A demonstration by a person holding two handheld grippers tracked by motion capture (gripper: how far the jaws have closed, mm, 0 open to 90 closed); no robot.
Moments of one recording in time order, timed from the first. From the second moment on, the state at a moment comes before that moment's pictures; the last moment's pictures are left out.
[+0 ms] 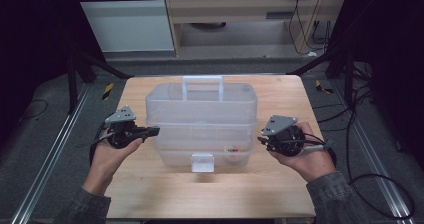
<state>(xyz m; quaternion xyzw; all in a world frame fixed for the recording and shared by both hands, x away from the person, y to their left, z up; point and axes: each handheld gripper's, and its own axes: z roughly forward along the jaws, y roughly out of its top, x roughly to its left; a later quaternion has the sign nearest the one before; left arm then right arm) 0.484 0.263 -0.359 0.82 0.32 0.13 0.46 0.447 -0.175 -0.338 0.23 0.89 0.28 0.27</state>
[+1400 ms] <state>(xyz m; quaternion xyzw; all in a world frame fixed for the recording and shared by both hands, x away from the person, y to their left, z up) 0.467 0.261 -0.365 0.82 0.31 0.12 0.46 0.450 -0.198 -0.352 0.26 0.89 0.27 0.27</state>
